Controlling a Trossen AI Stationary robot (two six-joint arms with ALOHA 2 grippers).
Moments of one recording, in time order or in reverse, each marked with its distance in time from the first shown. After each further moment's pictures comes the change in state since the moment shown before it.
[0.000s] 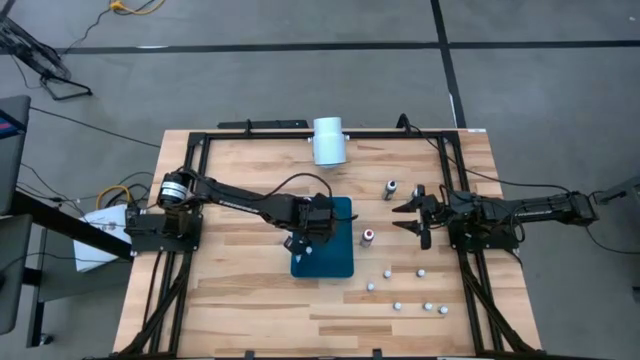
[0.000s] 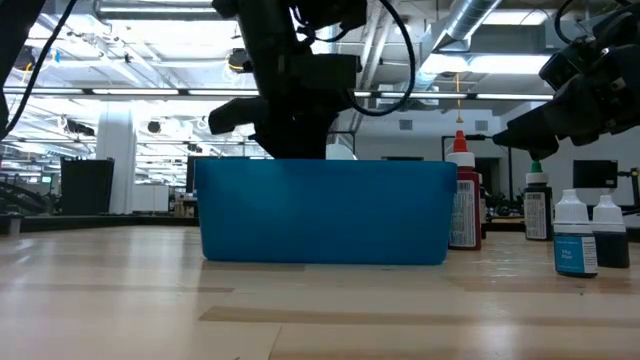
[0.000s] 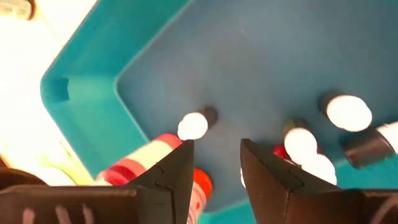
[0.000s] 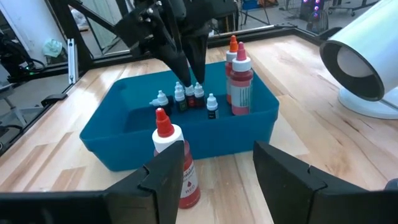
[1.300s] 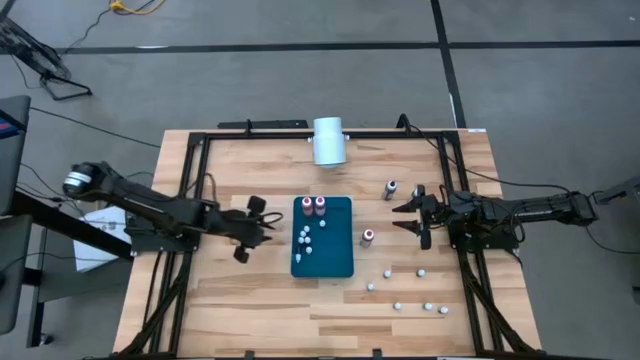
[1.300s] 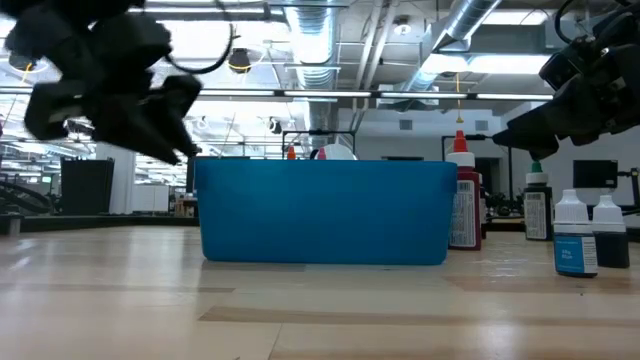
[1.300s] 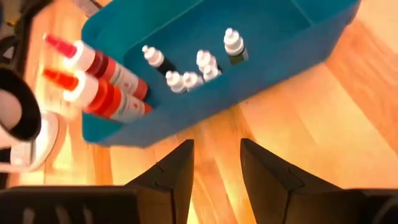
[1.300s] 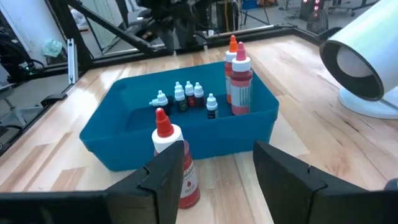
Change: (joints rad) left arm -0.108 -0.898 -1.028 0.647 0.020 -0.241; right arm 0.000 0.000 0.000 0.001 0.000 0.000
